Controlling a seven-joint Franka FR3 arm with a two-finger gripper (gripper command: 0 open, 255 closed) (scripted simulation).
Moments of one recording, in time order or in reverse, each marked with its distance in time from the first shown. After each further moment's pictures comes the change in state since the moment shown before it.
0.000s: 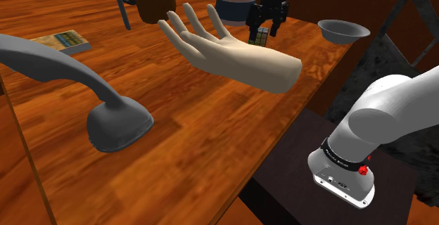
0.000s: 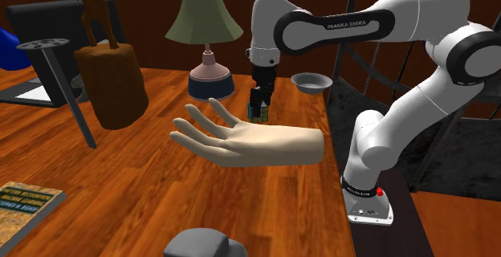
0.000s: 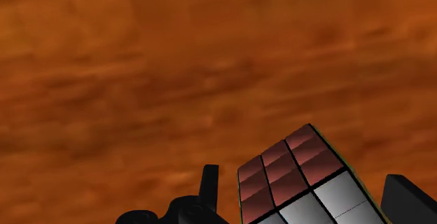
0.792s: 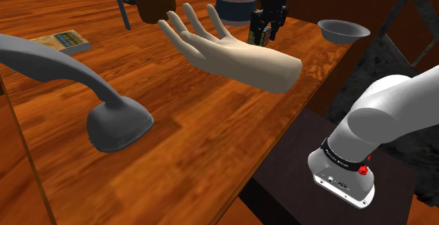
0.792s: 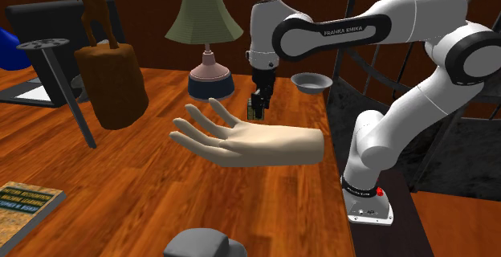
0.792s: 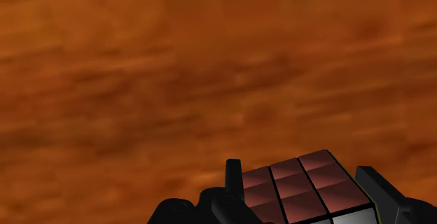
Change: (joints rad) arm -0.016 0.008 0.008 -0.017 -0.051 0.018 -0.006
